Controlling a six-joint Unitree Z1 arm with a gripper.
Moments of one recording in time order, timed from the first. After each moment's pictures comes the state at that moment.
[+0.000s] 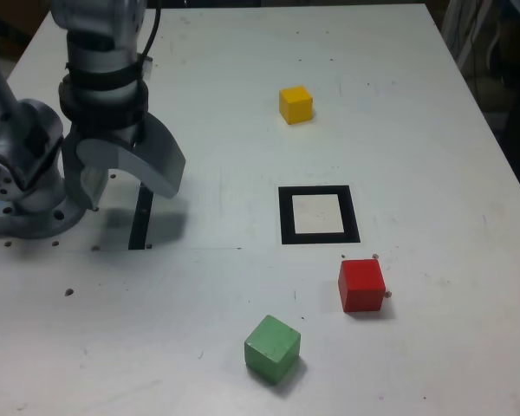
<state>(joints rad) -0.17 1.43 -0.73 1.03 -0.02 -0.11</state>
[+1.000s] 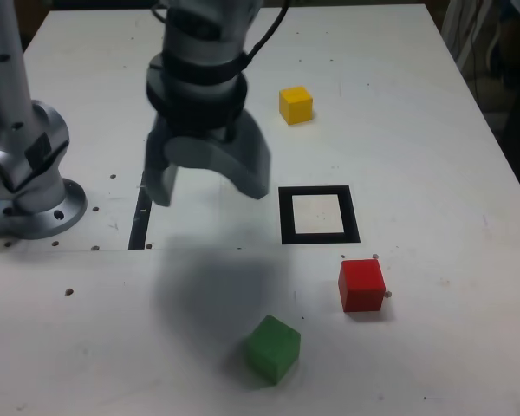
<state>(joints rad) -0.39 1.78 -1.36 1.38 0.04 -0.34</state>
